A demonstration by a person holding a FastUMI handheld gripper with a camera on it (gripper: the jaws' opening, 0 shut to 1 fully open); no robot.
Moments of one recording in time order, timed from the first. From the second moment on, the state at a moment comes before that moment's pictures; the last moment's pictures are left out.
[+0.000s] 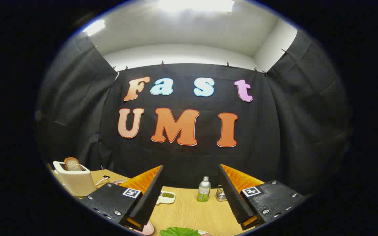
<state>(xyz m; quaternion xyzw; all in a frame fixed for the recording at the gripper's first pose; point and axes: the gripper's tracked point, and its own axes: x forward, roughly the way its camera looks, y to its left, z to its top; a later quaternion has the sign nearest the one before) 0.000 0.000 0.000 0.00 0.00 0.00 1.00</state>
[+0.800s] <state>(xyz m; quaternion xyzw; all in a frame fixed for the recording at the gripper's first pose) -0.008 -0.005 -0.008 0.03 0.03 0.03 1.00</state>
